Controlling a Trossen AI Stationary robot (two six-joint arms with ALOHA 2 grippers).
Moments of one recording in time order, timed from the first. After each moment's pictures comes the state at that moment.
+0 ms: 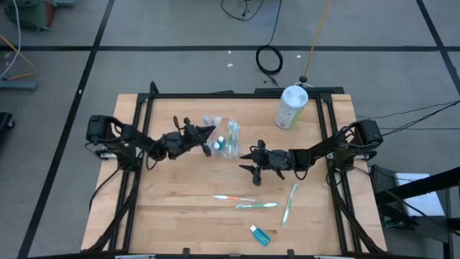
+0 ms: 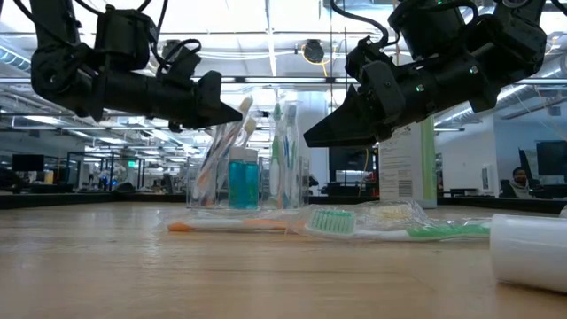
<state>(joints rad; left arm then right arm) 0.09 1.62 0.35 1.29 -0.50 0.00 0.12 1.68 0.56 0.79 0.23 0.15</state>
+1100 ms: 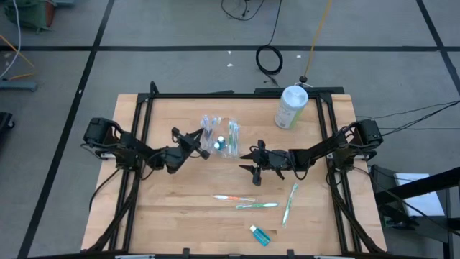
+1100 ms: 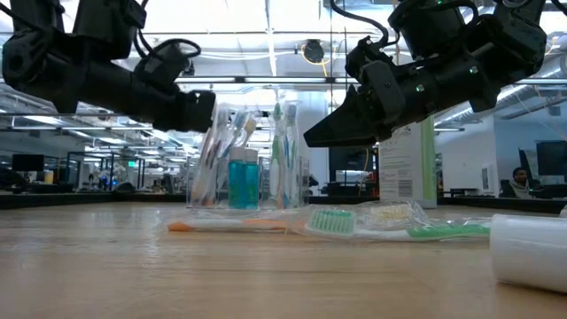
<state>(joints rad) -0.14 1.62 0.35 1.19 -1.08 0.11 0.12 1.68 0.56 0.79 0.23 0.15</state>
